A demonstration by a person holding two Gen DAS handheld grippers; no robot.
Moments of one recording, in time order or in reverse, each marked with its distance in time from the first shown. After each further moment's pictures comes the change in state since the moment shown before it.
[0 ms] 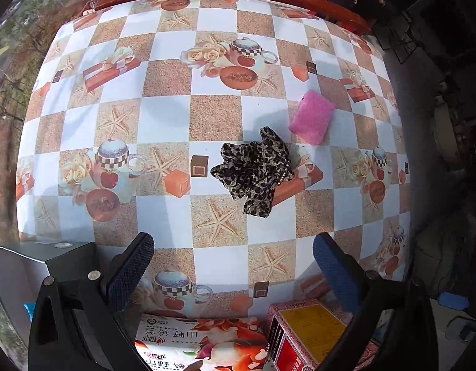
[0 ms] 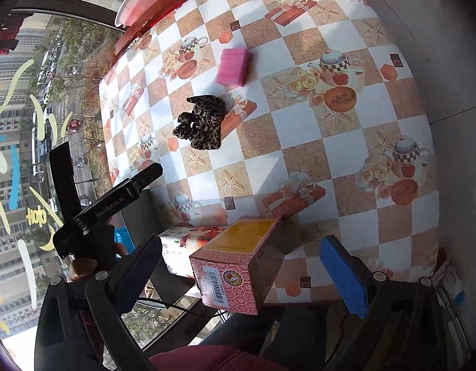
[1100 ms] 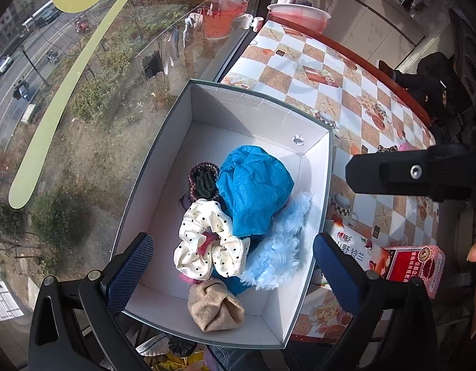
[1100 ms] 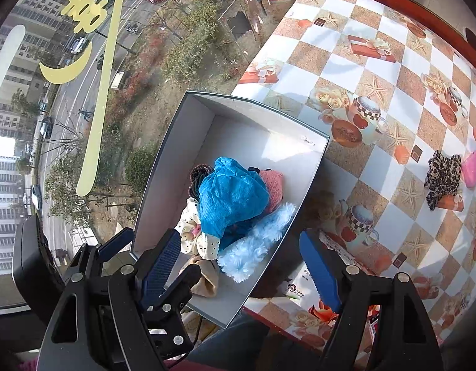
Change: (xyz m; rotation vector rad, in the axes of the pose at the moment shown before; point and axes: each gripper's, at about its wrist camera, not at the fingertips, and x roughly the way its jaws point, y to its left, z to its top) left arm -0.124 0.219 -0.242 -0.422 -0.252 0.110; right arm 0.154 0.328 -0.130 -0.774 0.131 -0.070
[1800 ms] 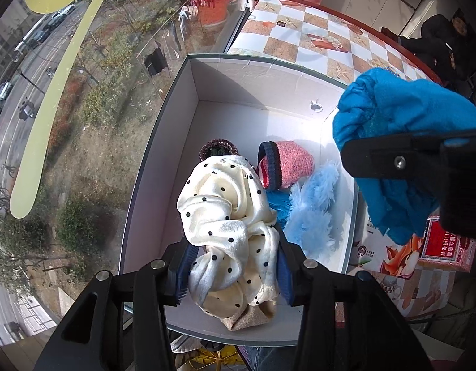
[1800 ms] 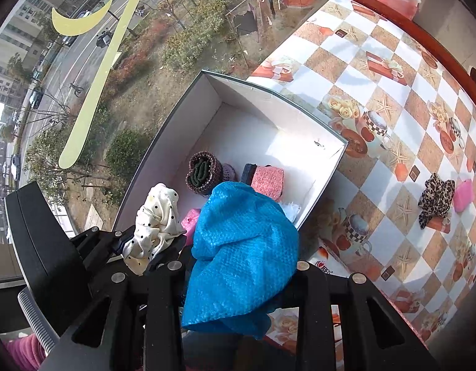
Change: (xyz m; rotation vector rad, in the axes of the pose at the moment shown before) left arm 0.026 0.002 -0.016 0.108 0.069 0.117; right arm 0.027 0.038 -0.008 -0.160 0.000 -0.140
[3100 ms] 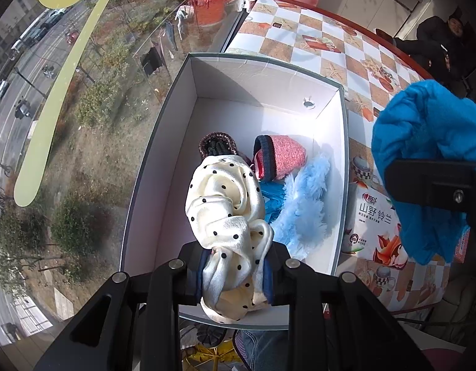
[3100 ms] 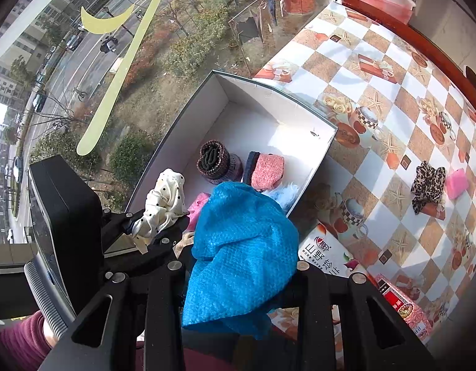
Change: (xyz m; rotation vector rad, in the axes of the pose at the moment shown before) left arm -0.009 0.004 -0.004 0.003 0.002 -0.034; right arm -0.031 0.006 -0.030 -0.001 -0.044 0.014
